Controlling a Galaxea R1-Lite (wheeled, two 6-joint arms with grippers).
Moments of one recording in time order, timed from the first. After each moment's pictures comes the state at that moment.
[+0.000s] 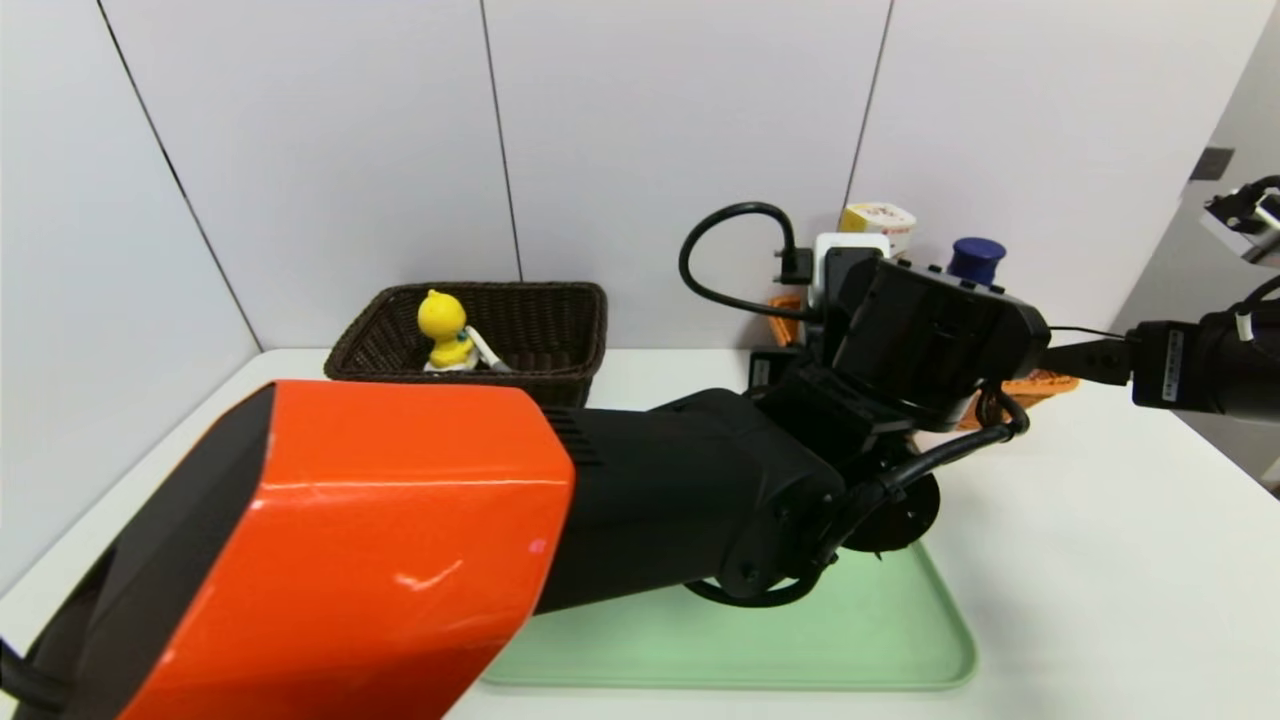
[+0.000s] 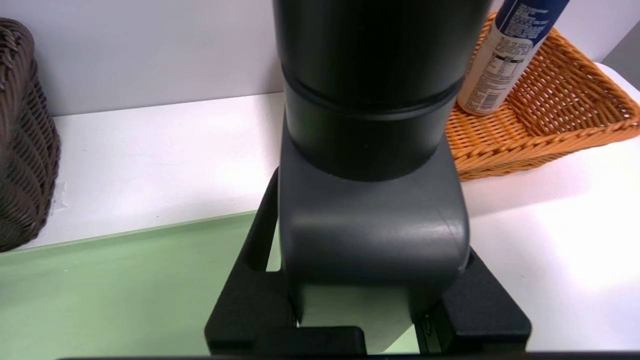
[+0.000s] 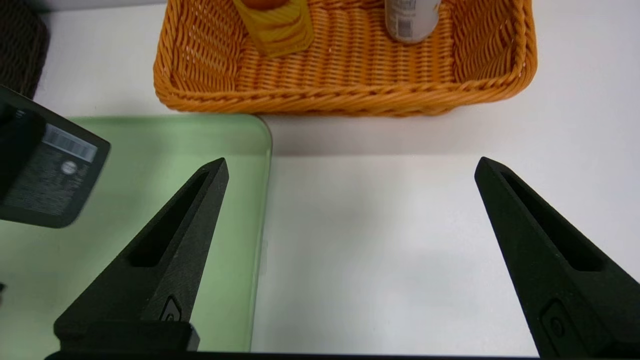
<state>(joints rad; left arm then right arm) -1.07 2.27 -1.90 -0.15 0.77 -0.28 -0.01 1.38 -0.99 0.12 0.11 0.07</state>
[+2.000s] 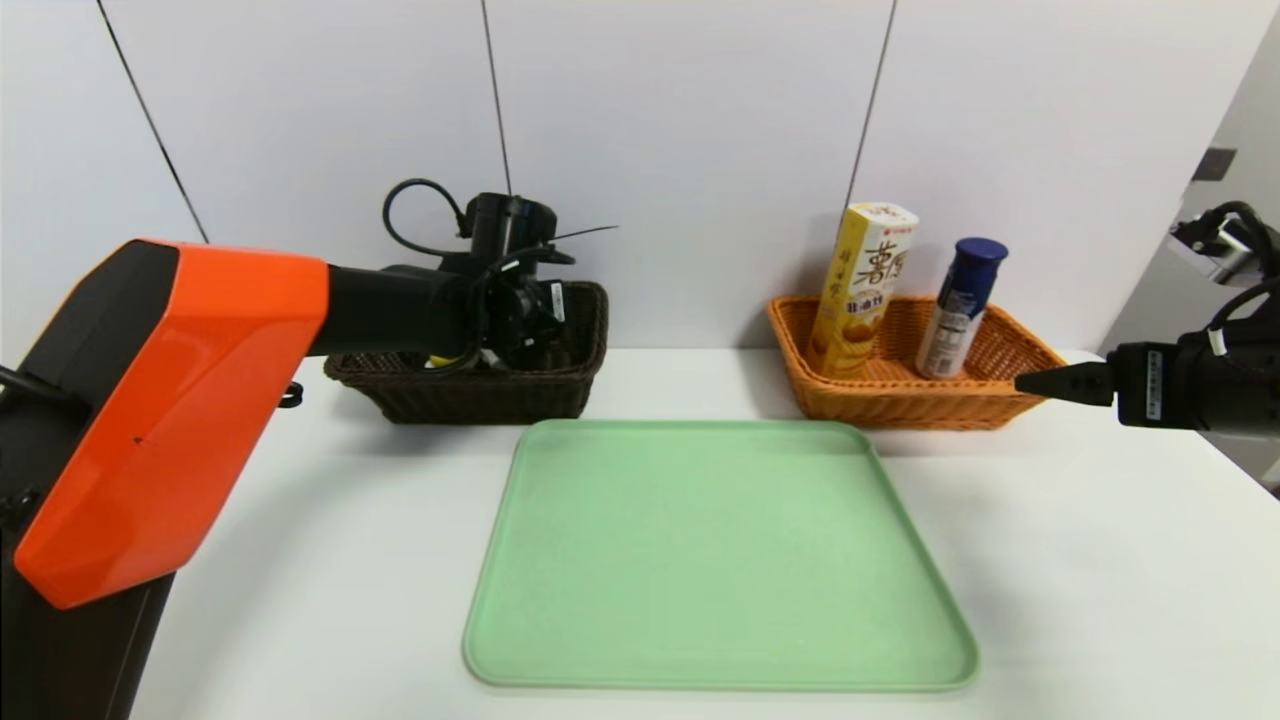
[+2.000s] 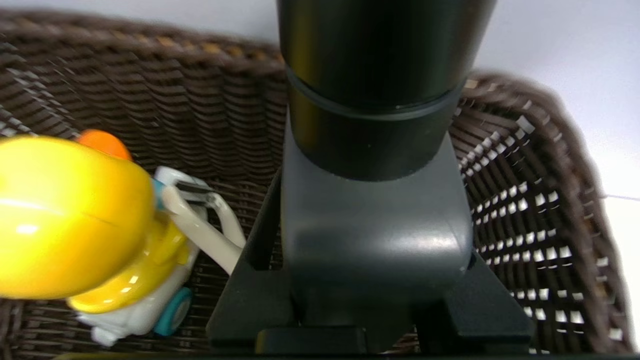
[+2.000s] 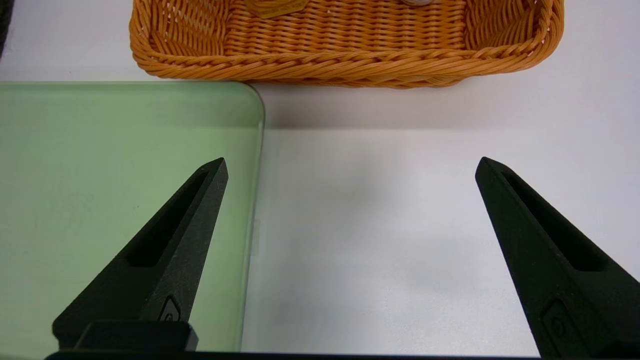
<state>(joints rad) -0.41 2.28 -1.85 -0.04 0.41 -0.29 -0.01 1.42 -0.99 0.15 0.11 0.05</state>
